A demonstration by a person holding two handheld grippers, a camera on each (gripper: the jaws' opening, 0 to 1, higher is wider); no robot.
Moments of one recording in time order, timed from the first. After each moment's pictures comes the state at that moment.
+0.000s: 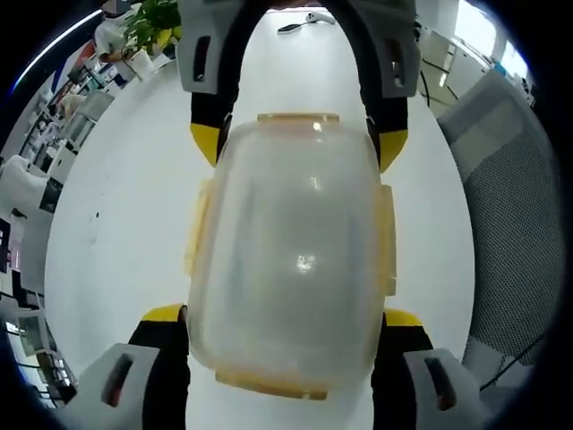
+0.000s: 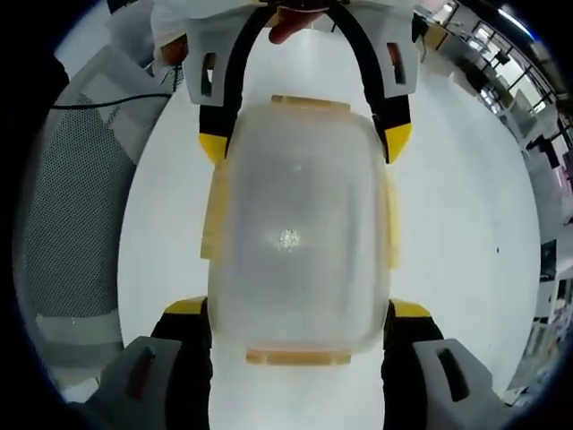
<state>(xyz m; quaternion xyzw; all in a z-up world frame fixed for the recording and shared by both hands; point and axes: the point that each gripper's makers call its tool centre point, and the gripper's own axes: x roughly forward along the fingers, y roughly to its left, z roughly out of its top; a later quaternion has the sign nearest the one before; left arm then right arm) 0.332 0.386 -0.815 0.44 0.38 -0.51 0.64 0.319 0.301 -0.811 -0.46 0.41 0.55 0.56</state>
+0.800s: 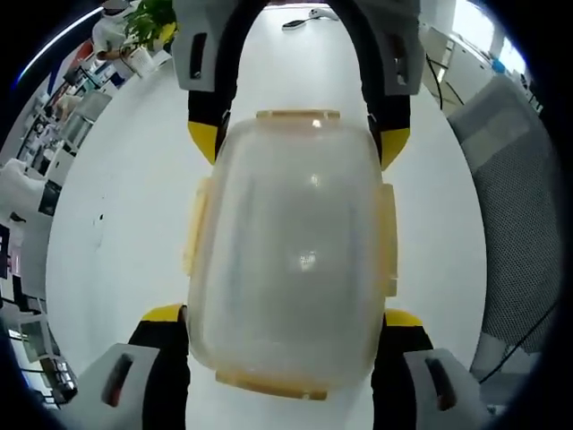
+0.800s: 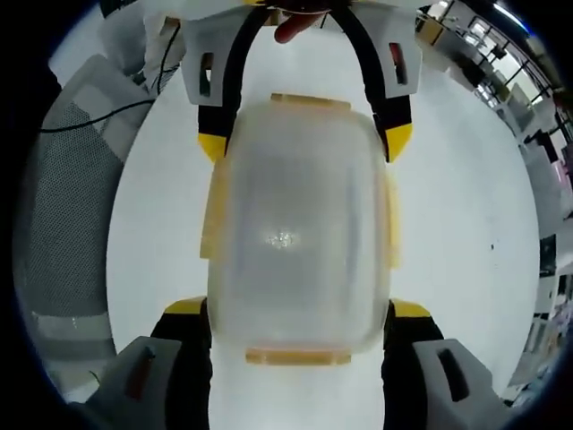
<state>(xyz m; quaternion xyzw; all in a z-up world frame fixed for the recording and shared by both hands) 0.364 0.385 -0.815 0.44 0.39 -0.51 0.63 0.350 0.299 -0.811 -0.46 0.41 0.55 0.57</state>
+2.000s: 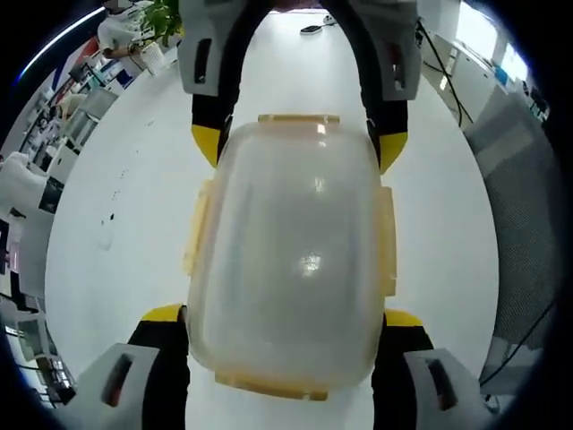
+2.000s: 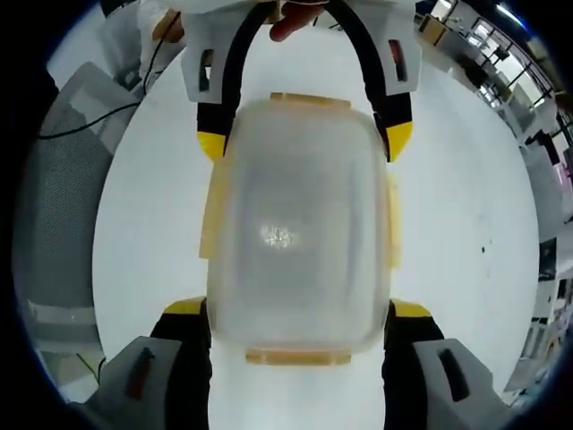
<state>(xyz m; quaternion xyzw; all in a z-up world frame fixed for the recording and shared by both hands) 0.407 0.384 -0.815 0.43 0.38 -0.51 0.64 0.394 0.298 -0.811 -0.46 0.41 0.55 0.56</state>
